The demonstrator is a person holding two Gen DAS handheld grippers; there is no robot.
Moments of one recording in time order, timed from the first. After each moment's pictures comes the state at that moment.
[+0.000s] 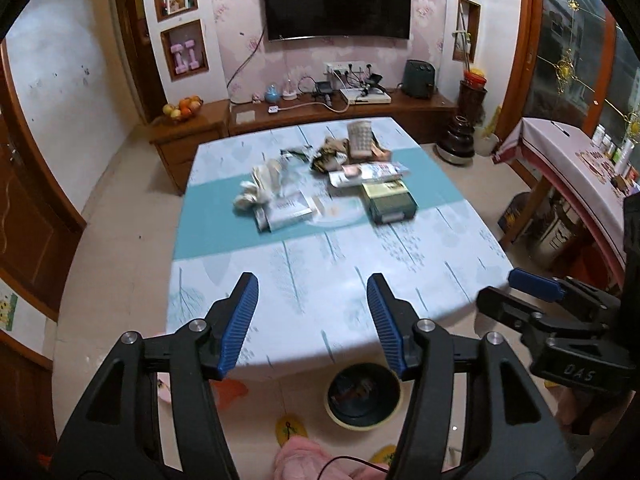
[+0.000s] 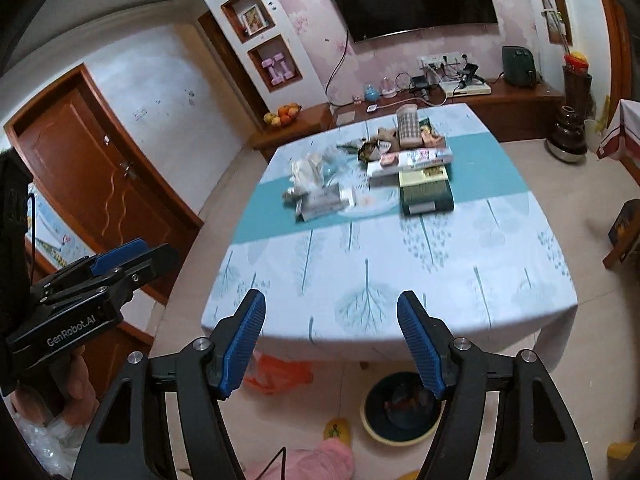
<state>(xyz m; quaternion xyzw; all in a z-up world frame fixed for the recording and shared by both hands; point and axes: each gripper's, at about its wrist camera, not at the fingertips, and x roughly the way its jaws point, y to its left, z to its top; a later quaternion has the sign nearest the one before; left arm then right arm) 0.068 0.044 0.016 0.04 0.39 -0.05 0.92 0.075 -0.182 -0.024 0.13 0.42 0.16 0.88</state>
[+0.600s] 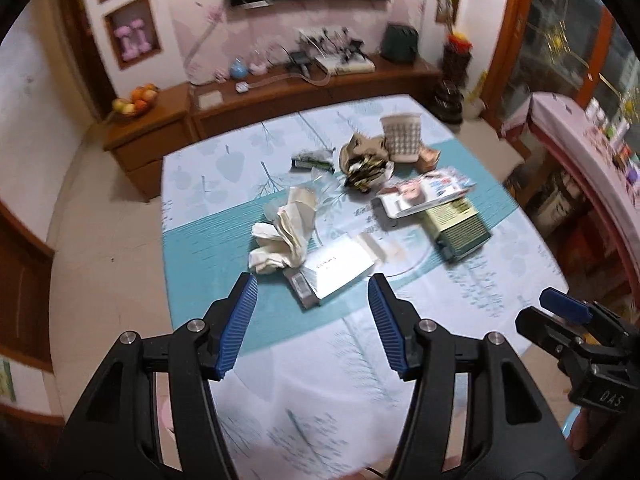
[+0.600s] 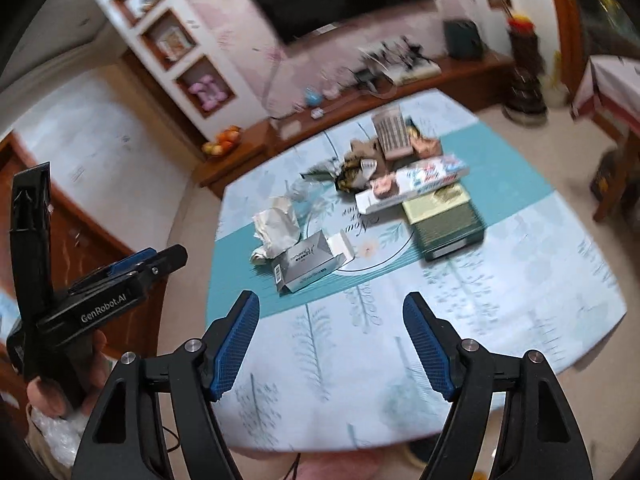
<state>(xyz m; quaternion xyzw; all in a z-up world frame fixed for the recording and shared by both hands) 0.350 0.144 -0.055 0.07 0.47 -0.14 0.87 0.266 -0.080 -0.076 0.21 0.47 0.03 0.86</state>
